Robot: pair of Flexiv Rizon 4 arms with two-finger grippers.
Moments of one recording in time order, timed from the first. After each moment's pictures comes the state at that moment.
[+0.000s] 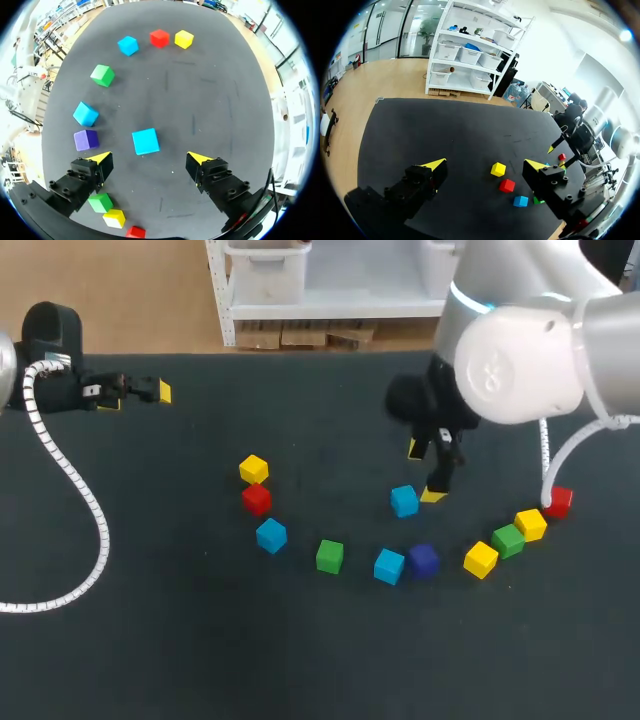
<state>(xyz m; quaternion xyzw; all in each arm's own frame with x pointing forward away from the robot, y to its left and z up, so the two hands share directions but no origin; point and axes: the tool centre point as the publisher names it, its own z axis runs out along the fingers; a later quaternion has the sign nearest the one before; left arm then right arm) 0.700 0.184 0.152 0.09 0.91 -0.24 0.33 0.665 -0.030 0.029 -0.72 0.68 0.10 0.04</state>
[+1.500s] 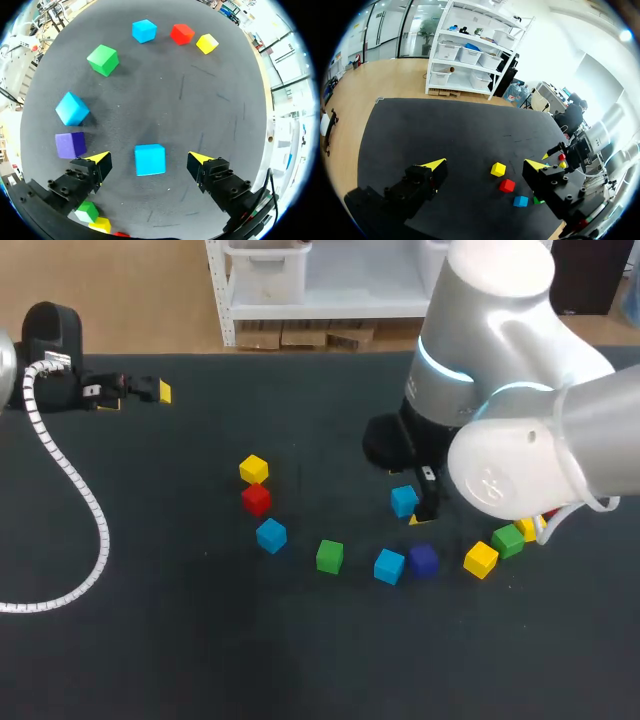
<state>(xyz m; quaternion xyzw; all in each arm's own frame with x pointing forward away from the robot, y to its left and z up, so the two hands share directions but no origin) 0.700 0.184 0.152 0.09 0.91 -0.24 0.33 0.662 -0.011 0.002 -0.78 0.62 0.01 0.08</state>
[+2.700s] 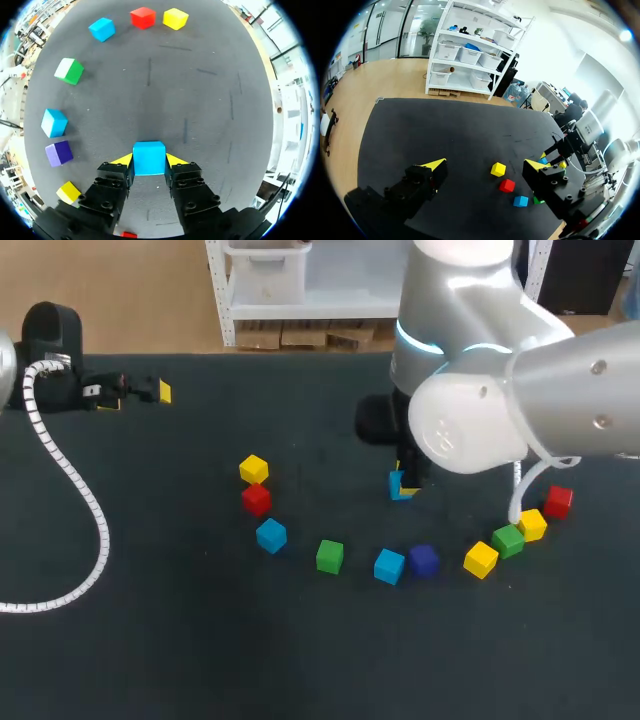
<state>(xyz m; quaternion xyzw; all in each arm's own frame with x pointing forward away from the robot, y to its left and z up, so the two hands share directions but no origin) 0.700 0.184 0.152 0.09 0.91 -0.24 0.33 0.690 -0.013 -0.005 -0.71 0.70 0.02 0.02</state>
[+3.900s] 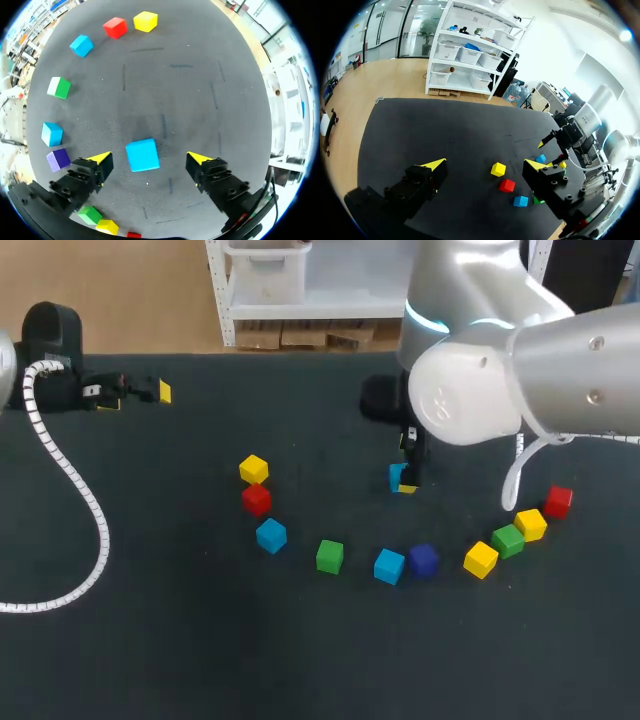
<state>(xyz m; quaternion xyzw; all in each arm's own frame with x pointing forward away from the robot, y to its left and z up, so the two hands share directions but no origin) 0.700 0.184 0.152 0.09 0.91 -0.24 0.33 0.710 -0.018 0.005 -0.65 0.76 0.04 0.03</state>
